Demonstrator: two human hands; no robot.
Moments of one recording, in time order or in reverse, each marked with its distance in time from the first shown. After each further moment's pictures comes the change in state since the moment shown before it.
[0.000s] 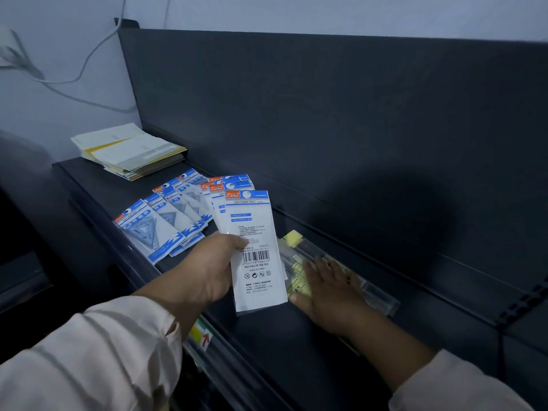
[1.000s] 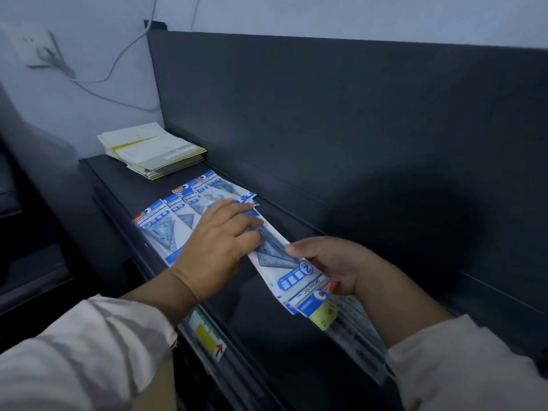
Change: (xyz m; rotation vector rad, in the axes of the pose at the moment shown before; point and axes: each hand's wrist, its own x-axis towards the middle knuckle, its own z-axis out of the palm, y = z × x) left_hand 0.032 0.025 -0.053 1.624 0.120 1.757; right_hand 0.023 -0.051 -0.092 1.500 -0.553 -0.012
